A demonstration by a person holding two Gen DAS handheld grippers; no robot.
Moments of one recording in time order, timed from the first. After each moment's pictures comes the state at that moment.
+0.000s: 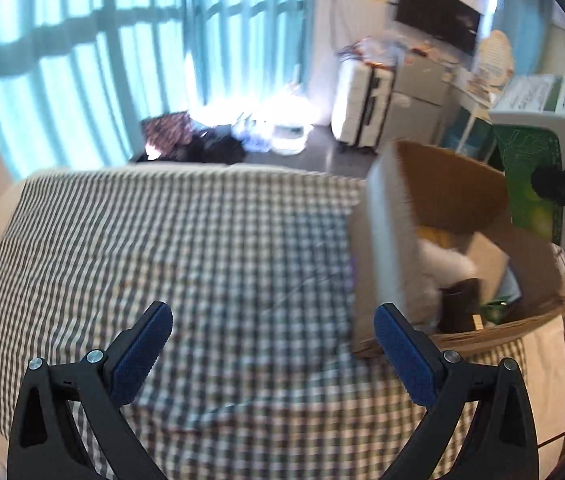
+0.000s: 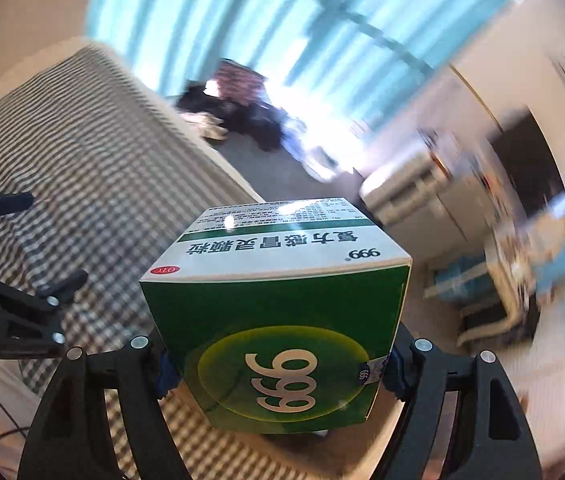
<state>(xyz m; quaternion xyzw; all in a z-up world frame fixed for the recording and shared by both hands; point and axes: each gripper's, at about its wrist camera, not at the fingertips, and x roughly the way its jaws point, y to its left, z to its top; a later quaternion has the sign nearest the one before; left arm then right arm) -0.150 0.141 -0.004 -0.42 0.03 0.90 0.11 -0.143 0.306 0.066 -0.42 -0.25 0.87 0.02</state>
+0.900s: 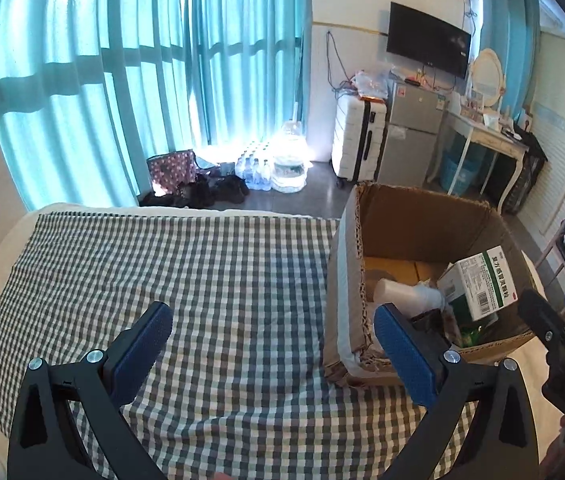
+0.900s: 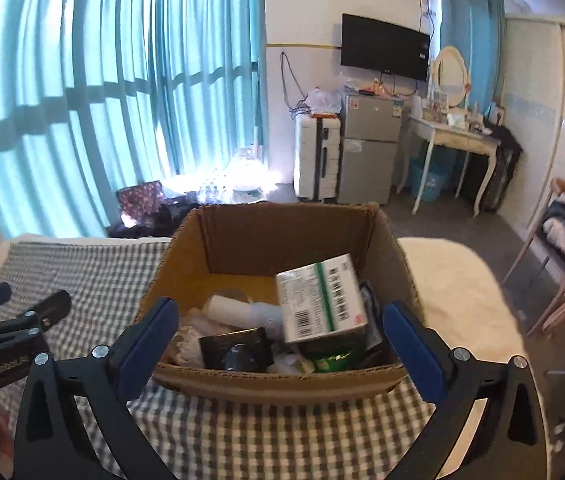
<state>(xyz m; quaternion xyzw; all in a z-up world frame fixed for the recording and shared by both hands) -0.120 0.172 0.036 -0.36 0.04 0.93 0.10 -0.038 0.379 0.047 -0.31 0.07 0.94 0.13</state>
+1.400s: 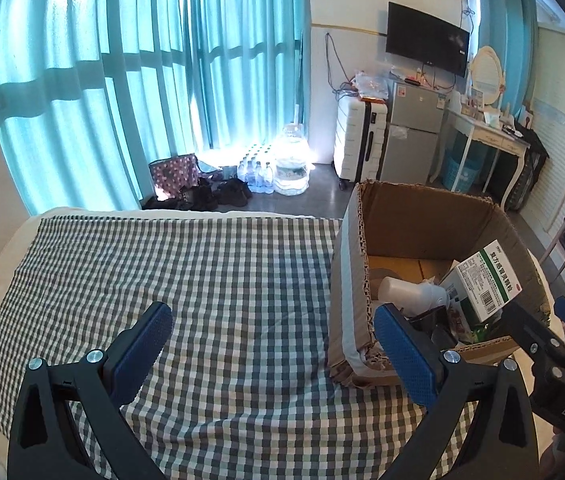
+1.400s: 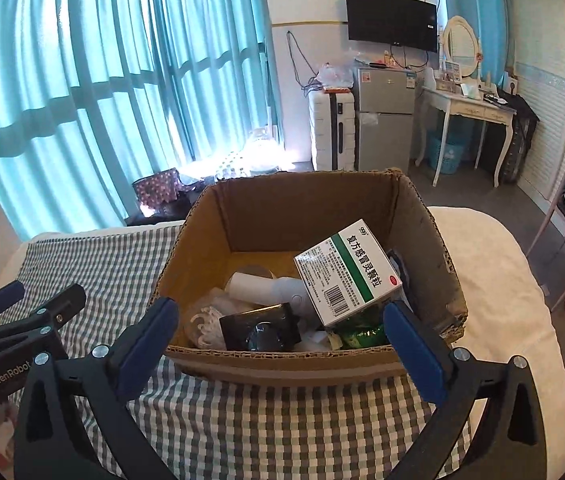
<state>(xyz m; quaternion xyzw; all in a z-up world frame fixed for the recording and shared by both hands) -0.119 0.172 0.031 -0.35 0.04 0.93 0.10 -0.045 0.375 0.023 -0.33 0.09 0.93 0.11</state>
